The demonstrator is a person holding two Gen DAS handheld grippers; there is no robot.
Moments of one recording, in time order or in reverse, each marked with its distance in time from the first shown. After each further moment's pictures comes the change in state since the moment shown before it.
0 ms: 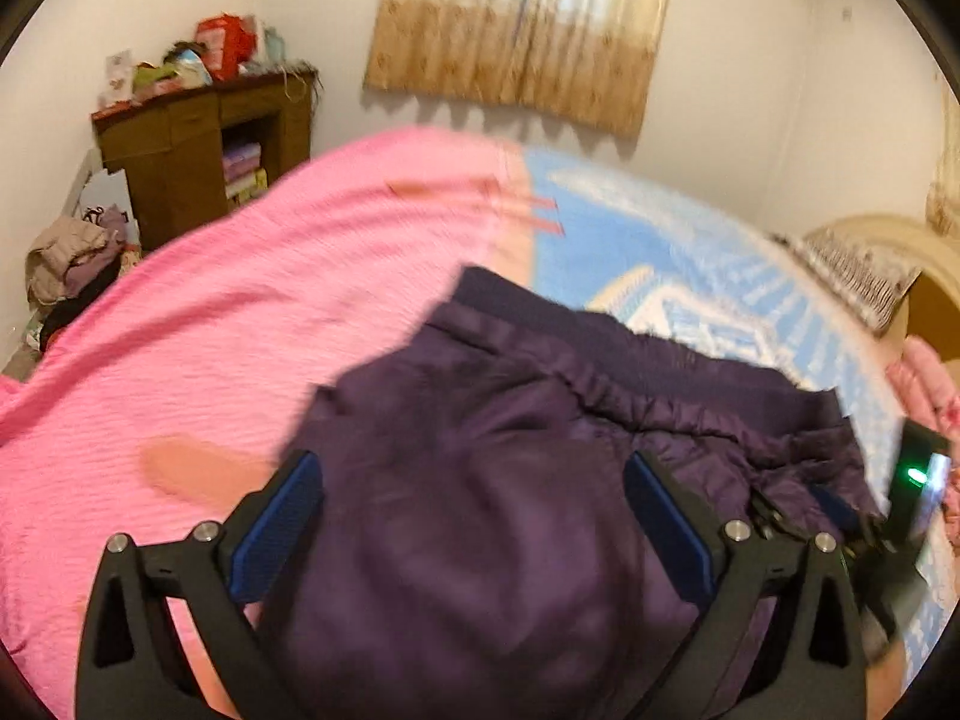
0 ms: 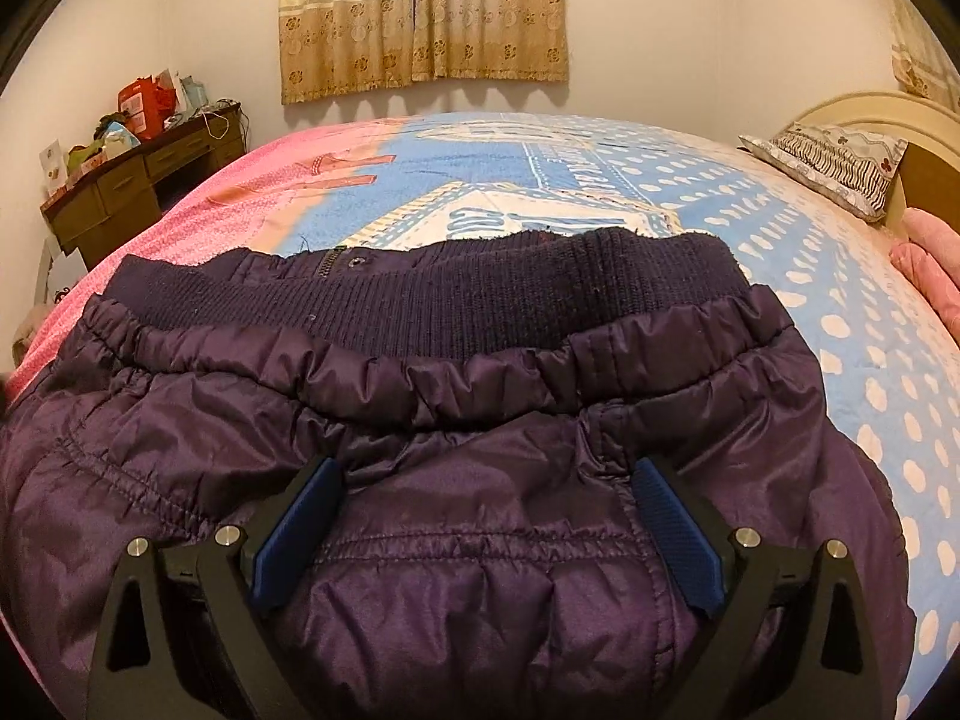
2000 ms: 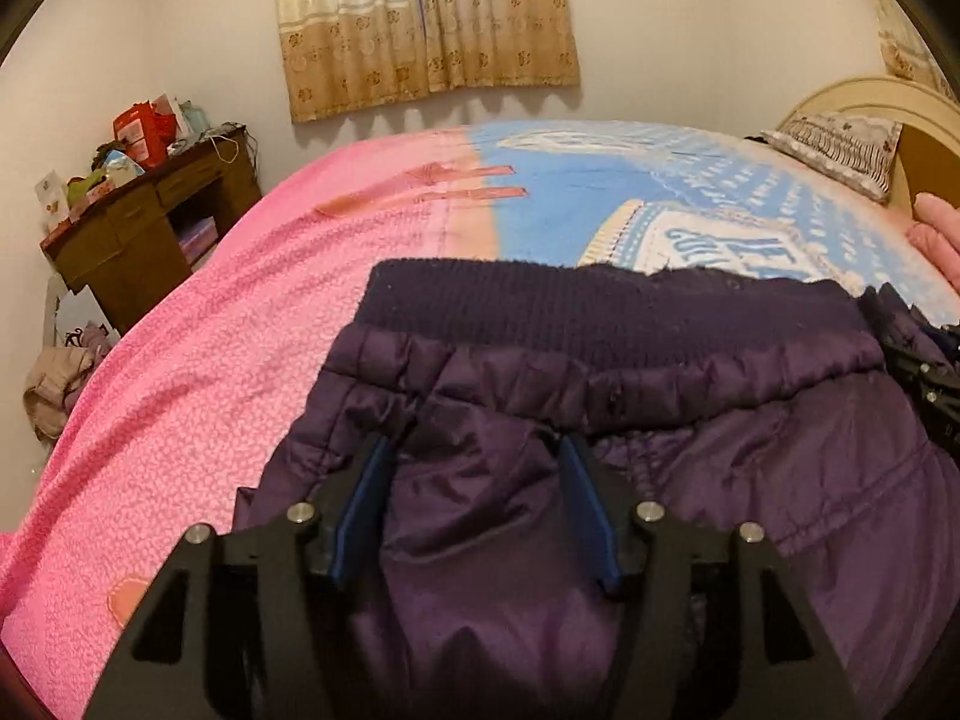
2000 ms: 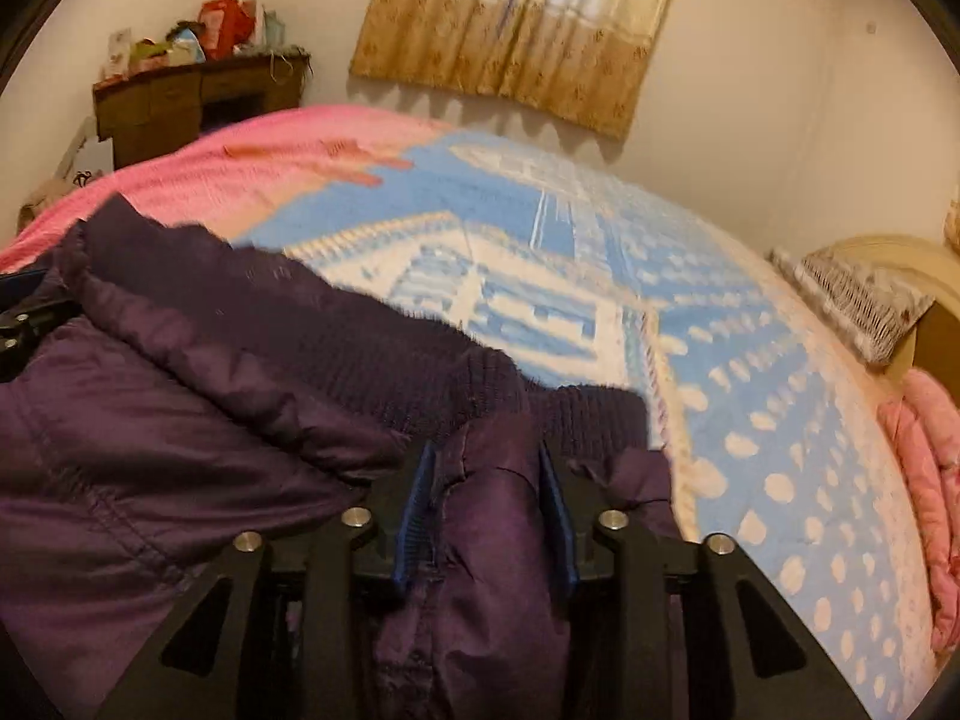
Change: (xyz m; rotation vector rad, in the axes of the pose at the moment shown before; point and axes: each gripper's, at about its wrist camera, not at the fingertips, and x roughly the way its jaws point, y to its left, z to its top) left arm 0.116 -0.024 0.025 0.319 0.029 0.068; right arm 0.030 -0.040 0.037 -0.299 -0.001 -0.042
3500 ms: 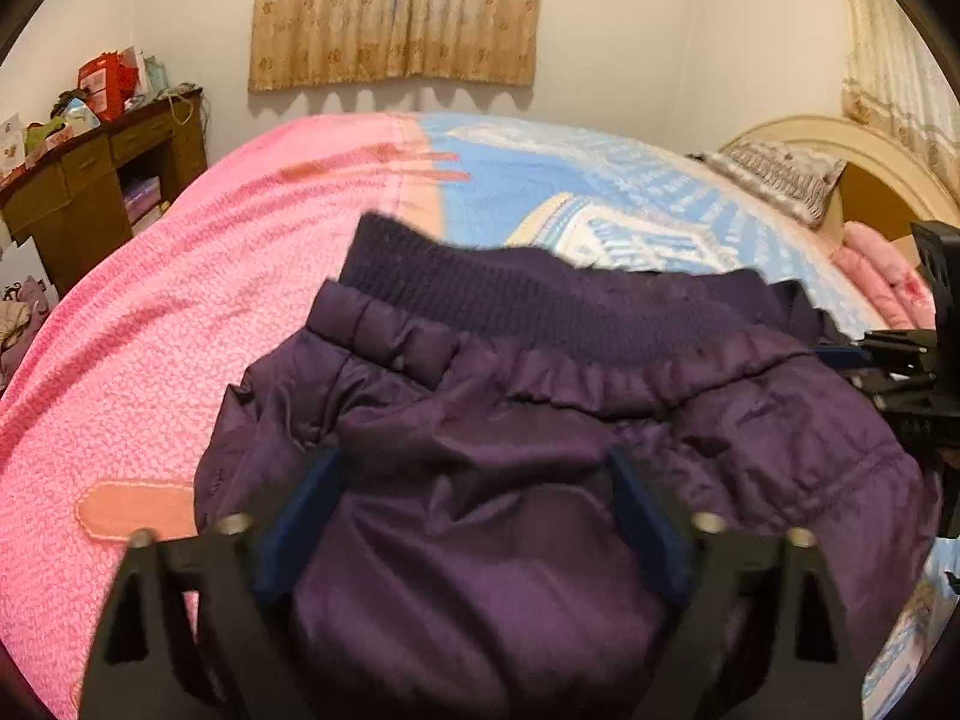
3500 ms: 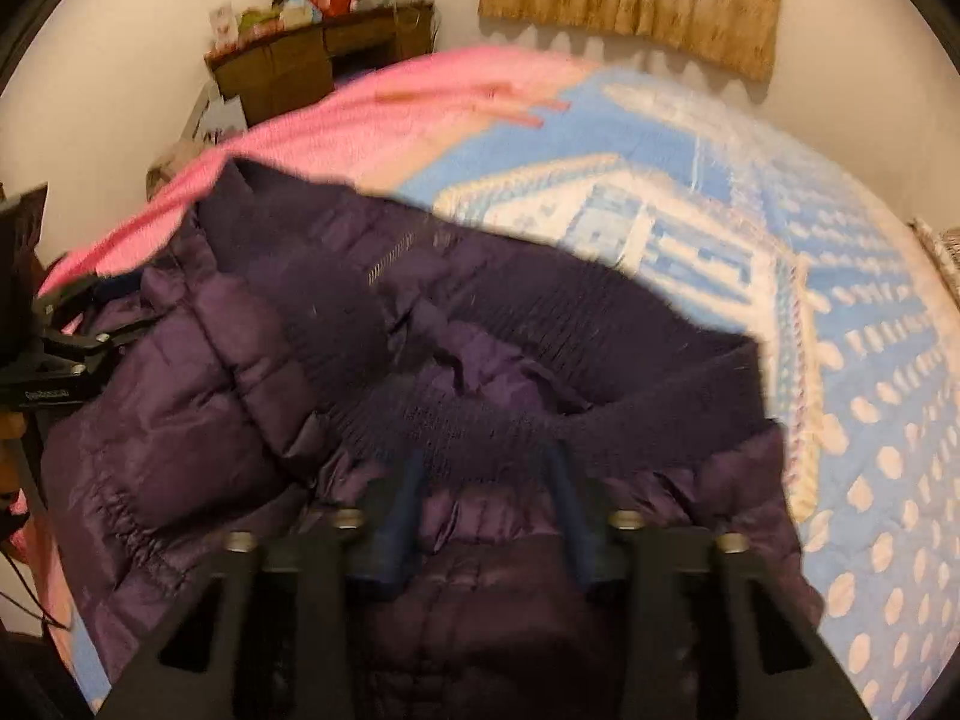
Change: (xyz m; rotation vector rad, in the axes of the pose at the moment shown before) left arm -0.068 0.022 -0.040 -0.060 0.017 -0.239; right arm -0.061 0.011 -0.007 -0.084 0.079 0.357
